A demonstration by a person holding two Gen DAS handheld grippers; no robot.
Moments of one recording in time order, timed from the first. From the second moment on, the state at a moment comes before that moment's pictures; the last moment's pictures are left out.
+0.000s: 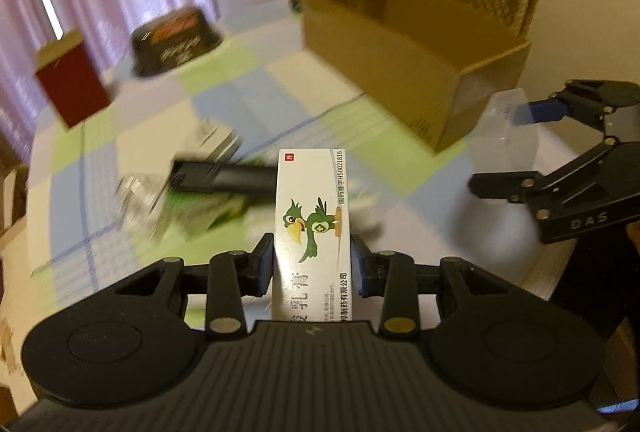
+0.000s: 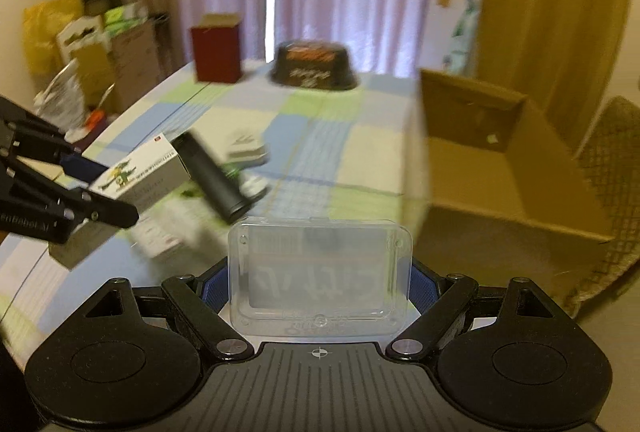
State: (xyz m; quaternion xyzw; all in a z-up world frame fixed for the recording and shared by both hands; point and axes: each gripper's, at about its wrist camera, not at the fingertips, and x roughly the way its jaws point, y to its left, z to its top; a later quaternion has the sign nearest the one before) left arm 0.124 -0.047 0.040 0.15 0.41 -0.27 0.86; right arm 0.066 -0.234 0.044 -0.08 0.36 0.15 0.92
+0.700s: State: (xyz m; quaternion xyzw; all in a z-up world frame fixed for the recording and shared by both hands) left arm 0.212 -0.233 0.079 0.14 0.35 -0.37 0.85; right arm 0.146 -0.373 0.109 -0.06 0.31 0.03 0.95
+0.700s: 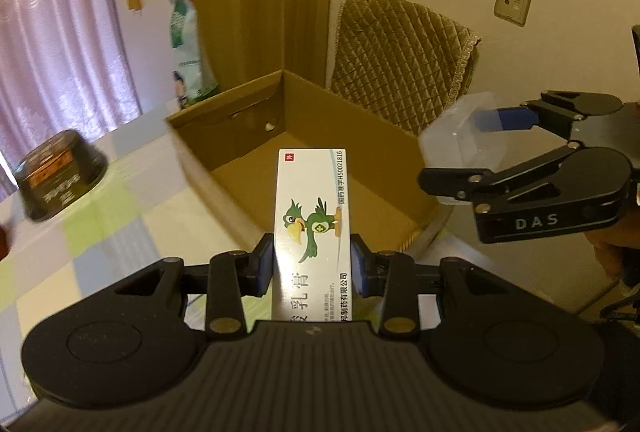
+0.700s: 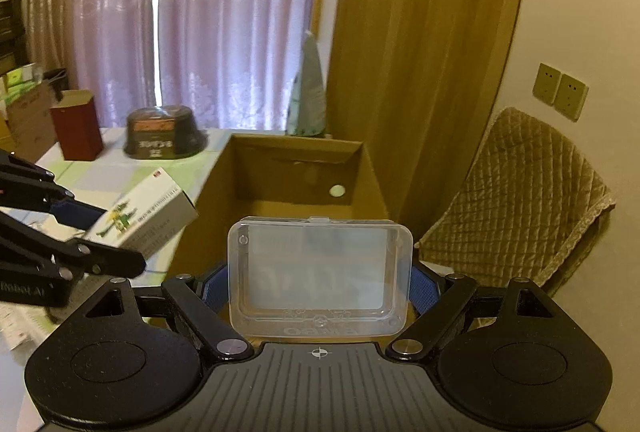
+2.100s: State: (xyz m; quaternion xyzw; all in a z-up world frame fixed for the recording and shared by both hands) left arm 0.254 -0.260 0.039 0.14 0.34 -0.37 0.85; right arm 0.209 -0.397 0.064 -0.06 0.35 0.01 0.93
